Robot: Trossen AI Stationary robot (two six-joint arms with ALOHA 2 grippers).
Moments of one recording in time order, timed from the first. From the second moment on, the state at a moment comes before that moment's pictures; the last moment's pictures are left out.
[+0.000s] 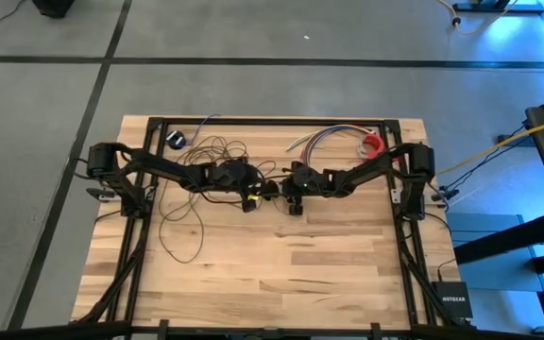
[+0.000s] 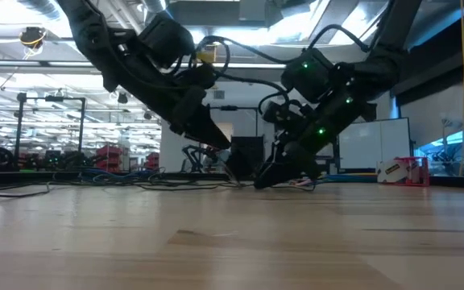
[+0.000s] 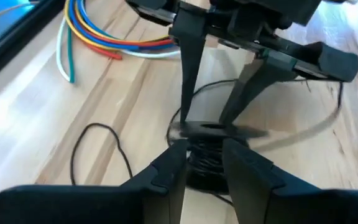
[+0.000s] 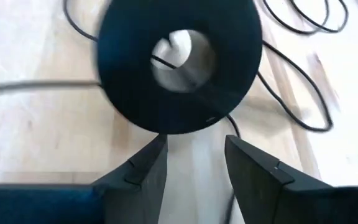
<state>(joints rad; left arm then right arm) 0.15 1.65 0.72 0.35 -0.11 0.01 -0.16 1.88 0.74 0.45 0.08 -0.27</state>
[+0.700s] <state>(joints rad) 0.11 1.65 0.72 0.41 -0.11 -0.05 -0.16 1.80 0.74 0.40 0.10 -0.32</state>
